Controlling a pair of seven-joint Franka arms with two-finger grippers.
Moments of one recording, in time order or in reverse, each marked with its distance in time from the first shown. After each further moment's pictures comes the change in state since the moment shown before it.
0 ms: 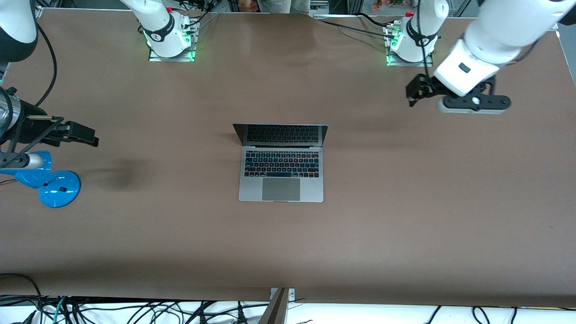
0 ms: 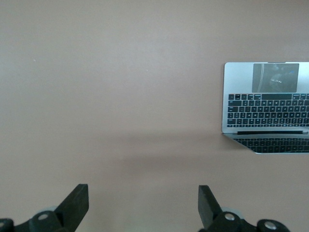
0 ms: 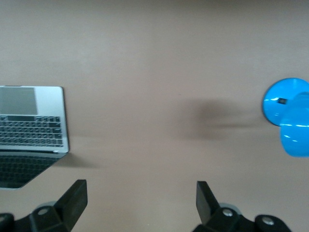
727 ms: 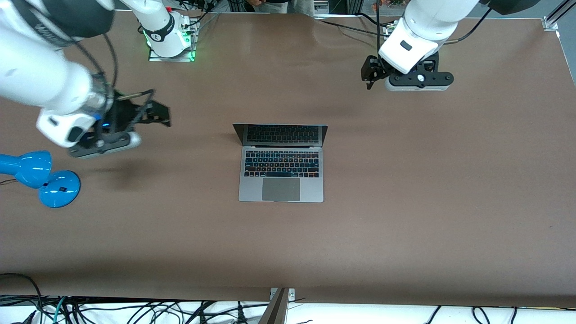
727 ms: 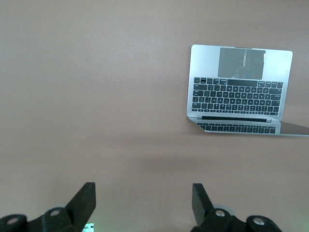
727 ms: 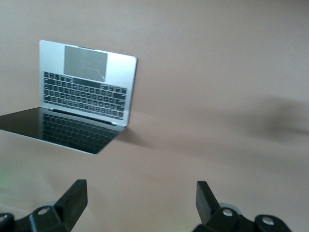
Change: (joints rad) left arm -0.002 -0.004 -0.163 0.000 -0.042 -0.003 -0.210; right arm 0.025 0.006 0.292 -0.028 0.008 -0.005 0.163
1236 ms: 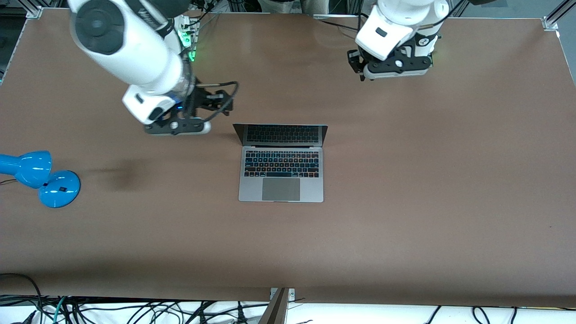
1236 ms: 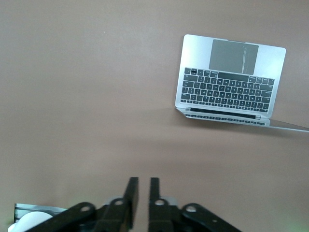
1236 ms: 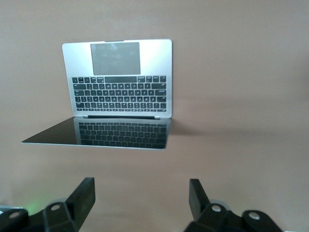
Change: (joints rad) left arm -0.005 -0.003 -0.095 0.001 -0.001 0.000 -0.165; right arm 0.190 0.030 0.020 -0.023 -0.002 0.077 0.402
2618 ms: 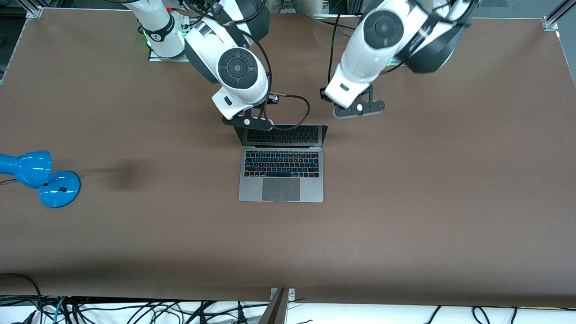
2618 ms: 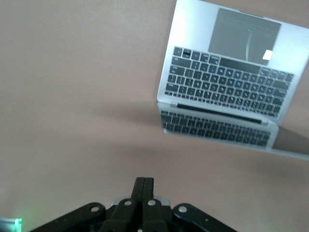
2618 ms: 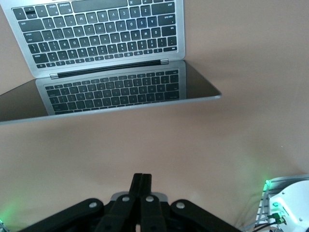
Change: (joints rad) left arm -0.045 0.235 -0.030 -0.162 0.042 0.301 -0.157; right arm 0.181 0.125 -0.002 -0.115 -0.001 0.031 0.268
